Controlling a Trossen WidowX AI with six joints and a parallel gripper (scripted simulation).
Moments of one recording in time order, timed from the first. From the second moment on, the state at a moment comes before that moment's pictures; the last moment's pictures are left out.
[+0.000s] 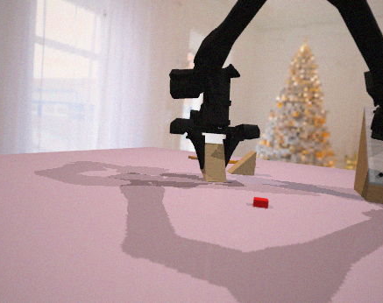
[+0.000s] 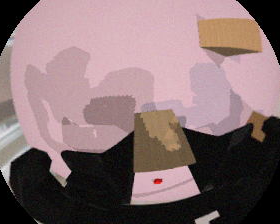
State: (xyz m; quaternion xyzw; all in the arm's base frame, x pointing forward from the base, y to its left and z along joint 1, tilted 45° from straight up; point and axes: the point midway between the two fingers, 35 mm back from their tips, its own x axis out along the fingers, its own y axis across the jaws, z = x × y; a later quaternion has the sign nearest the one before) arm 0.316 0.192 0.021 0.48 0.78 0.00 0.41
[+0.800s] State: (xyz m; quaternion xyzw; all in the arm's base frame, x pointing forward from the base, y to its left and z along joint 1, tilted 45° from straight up) arm 0.291 0.205 0.052 0.46 0.61 -0.15 0.63
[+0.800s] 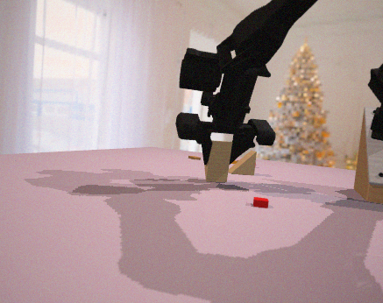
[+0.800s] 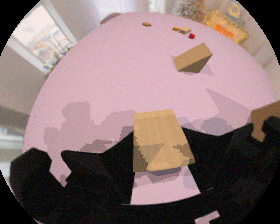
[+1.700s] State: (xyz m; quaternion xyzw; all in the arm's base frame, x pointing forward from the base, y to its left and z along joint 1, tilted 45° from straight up) arm 0.277 0.215 0.060 0.43 0.51 -0.22 0.71
